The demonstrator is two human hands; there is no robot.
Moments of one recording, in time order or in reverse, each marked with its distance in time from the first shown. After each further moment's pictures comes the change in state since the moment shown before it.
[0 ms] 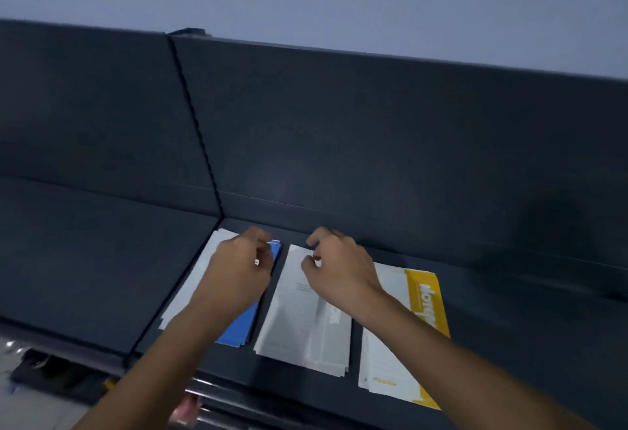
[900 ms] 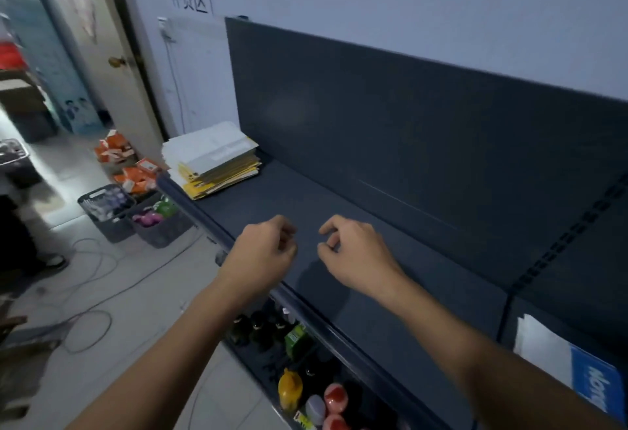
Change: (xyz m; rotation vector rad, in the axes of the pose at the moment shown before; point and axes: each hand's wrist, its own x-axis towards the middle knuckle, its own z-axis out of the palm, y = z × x) left_hand -0.012 -0.380 -0.335 0.102 0.207 -0.237; right_hand 0.091 -0.462 0.222 0.079 -0.261 -0.465
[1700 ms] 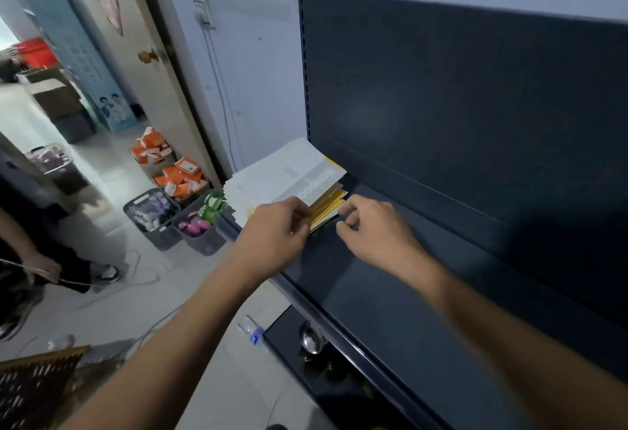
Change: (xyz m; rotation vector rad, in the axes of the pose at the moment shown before) left_hand 0.211 -0.208 -0.091 0.052 -0.034 -0.016; right_hand 0.277 -0.105 0.112 0.023 -0.025 0.063
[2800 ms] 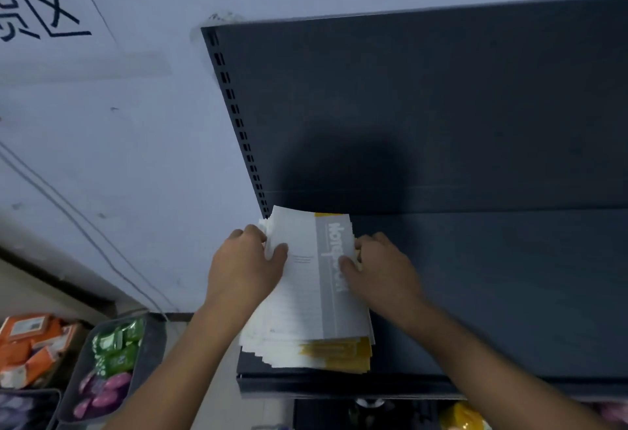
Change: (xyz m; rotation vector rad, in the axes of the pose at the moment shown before) left_hand 0.225 -0.142 -0.025 0.128 -0.204 0.259; right_hand 0.116 -0.089 0.097 0.008 0.372 0.677
